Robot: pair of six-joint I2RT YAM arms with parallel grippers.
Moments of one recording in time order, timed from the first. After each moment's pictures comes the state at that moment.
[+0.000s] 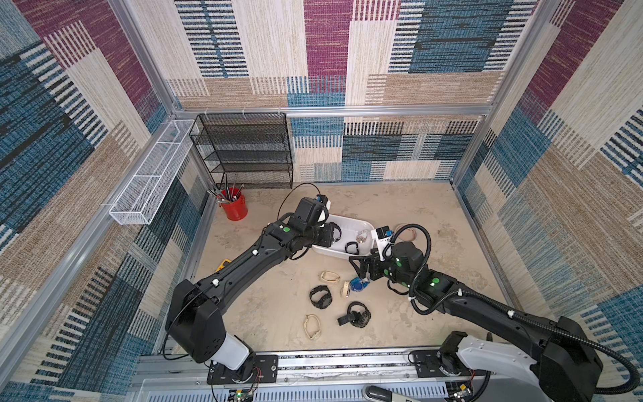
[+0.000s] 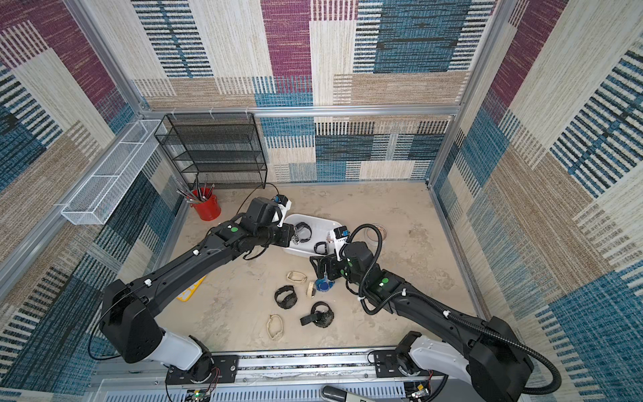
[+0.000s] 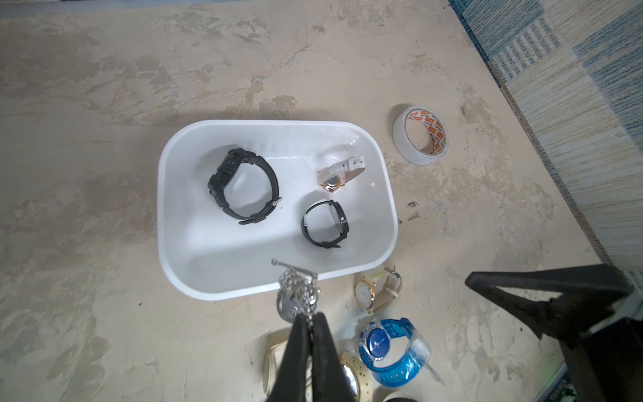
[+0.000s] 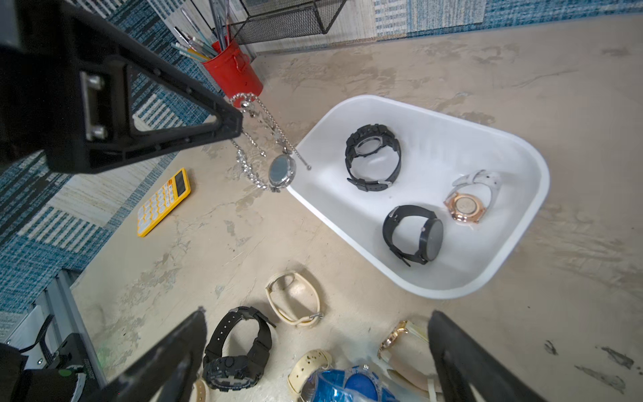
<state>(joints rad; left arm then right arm) -0.63 1.54 1.31 -0.54 0.06 -0.32 0.72 1.10 0.62 0.02 -0.02 0.43</state>
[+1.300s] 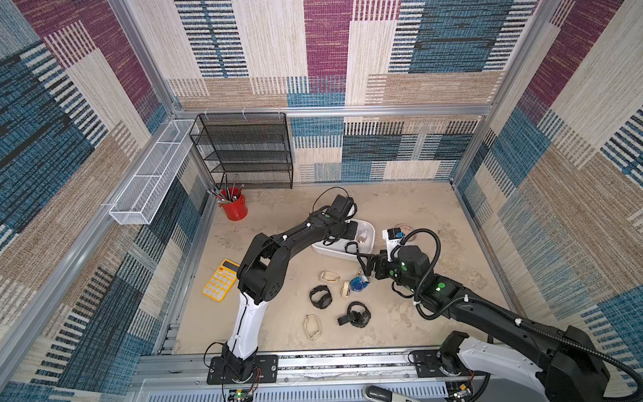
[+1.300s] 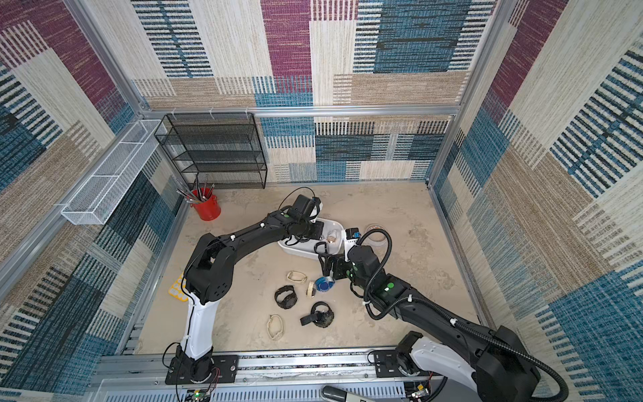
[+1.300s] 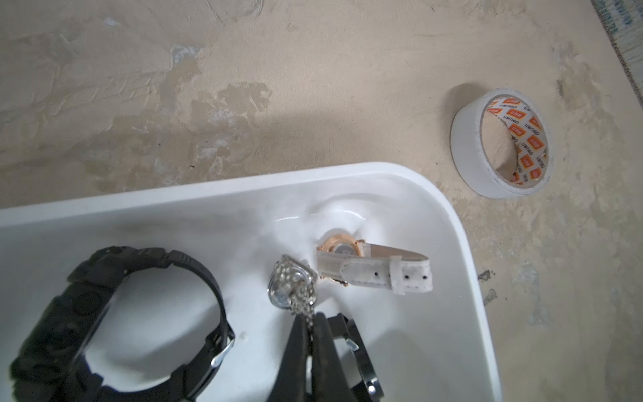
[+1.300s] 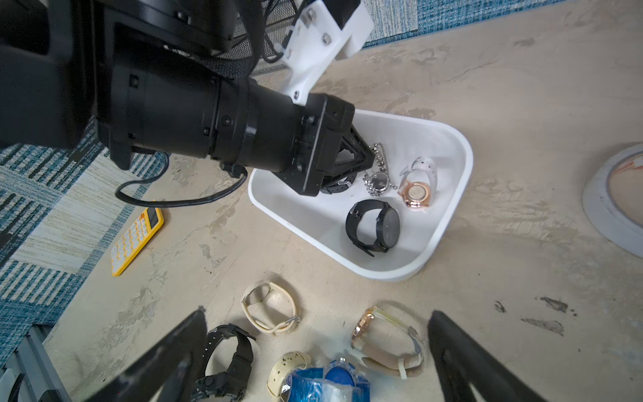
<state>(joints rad) -0.66 2.13 1.69 -0.45 0.09 -0.30 0.70 1.03 0.57 0.00 0.08 0.51</state>
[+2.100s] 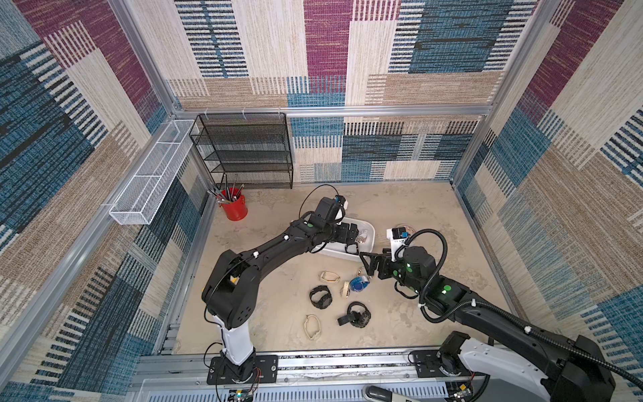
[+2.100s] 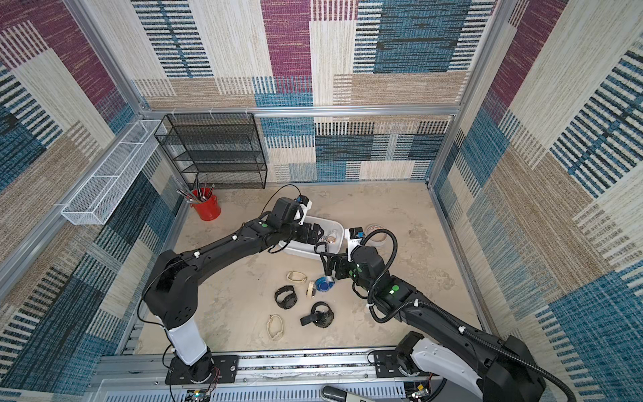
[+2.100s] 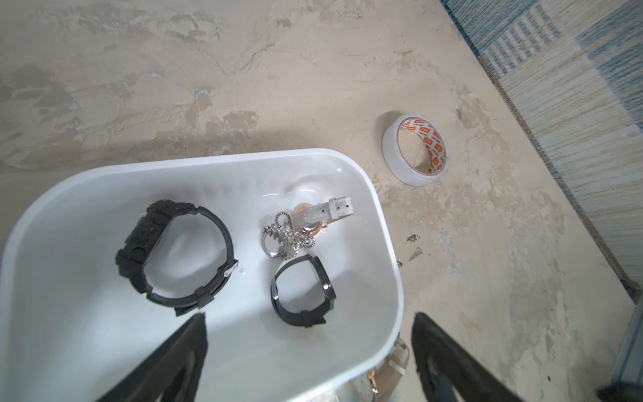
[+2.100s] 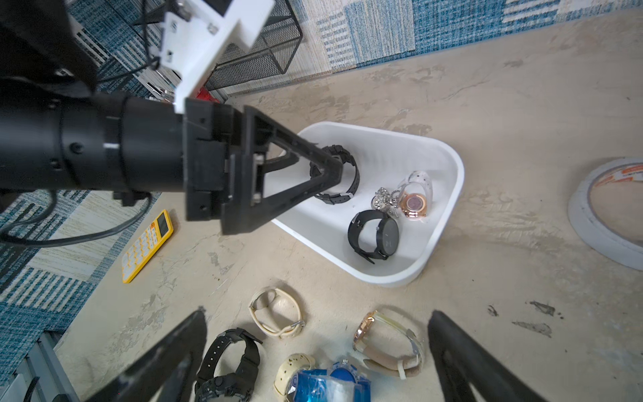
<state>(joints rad) -0.66 1.76 1.34 -0.29 0.12 -0.31 0.70 0.96 0.57 -0.02 0.09 0.51</state>
